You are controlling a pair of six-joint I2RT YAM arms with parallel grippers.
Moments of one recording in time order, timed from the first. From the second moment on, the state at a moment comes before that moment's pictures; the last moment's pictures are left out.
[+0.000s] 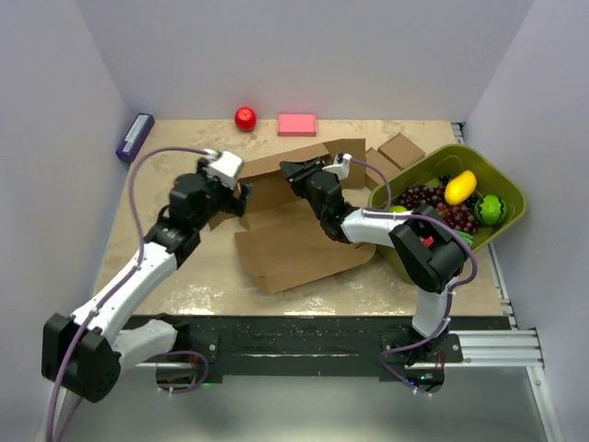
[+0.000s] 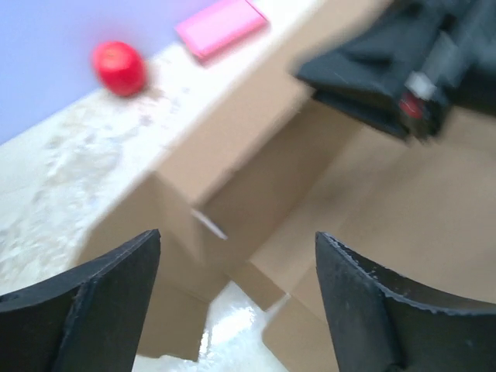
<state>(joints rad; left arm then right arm) -0.44 1.12 0.79 0.02 0.02 0.21 0.69 1.88 1.07 0.69 0.37 1.28</state>
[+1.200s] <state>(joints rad) -0.01 1.39 0.89 -0.16 0.23 -0.11 0.69 1.81 0.97 0.74 0.32 1.26</state>
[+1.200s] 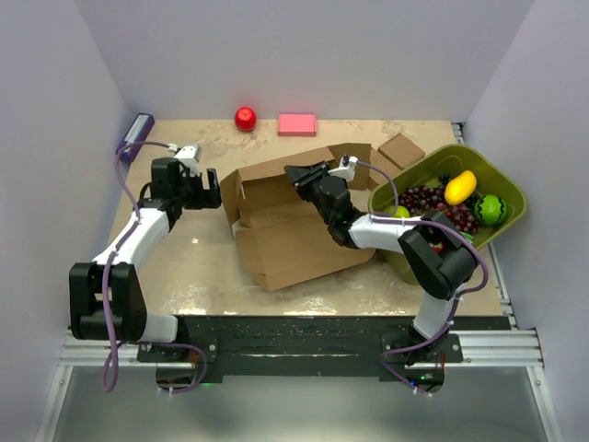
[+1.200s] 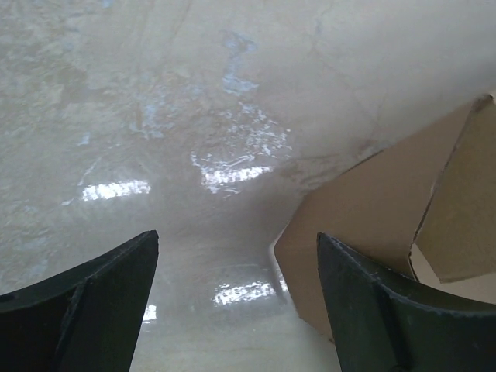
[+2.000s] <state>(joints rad) -0.10 0.96 0.74 -0.10 -0.05 -0.14 0.69 1.80 0.95 0.77 0.32 1.25</state>
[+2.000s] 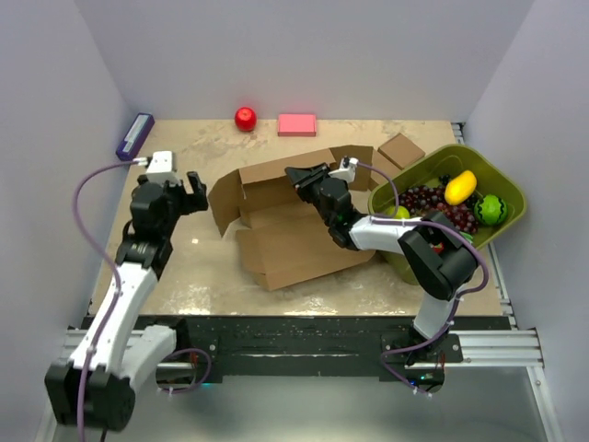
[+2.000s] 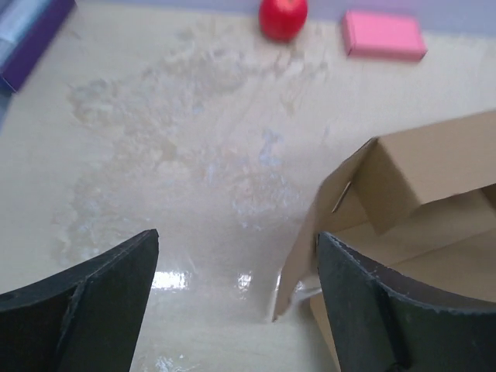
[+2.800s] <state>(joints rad) -0.43 0.91 0.30 0.21 0.11 -0.49 0.70 1.79 0.93 0.77 0.35 1.25</state>
